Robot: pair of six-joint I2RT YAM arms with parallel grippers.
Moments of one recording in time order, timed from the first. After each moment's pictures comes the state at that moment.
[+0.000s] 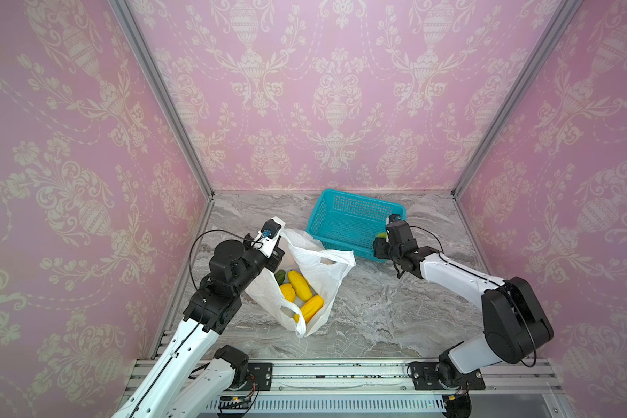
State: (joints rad) left arm -0.40 0.77 0.83 -0.21 0.08 0.30; right arm 0.41 1.47 0.88 -0.18 0.22 0.41
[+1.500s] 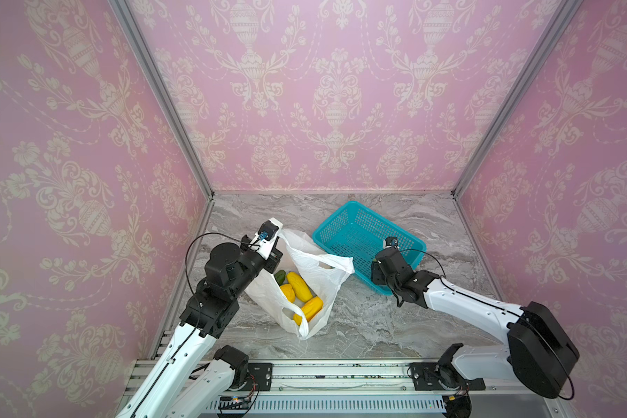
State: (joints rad) left arm -0.40 0.74 0.83 -0.21 0.09 0.30; right arm 0.61 1.39 0.75 -0.23 0.39 0.55
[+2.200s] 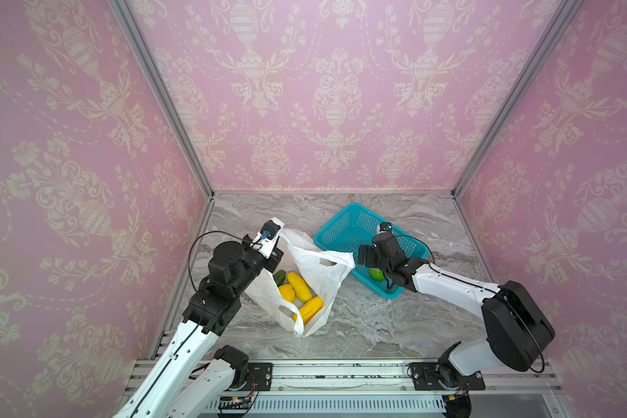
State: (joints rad) left arm -0.40 0.76 0.83 -0.21 0.04 0.32; right arm 0.56 1.50 0.87 -0.06 0.33 0.52
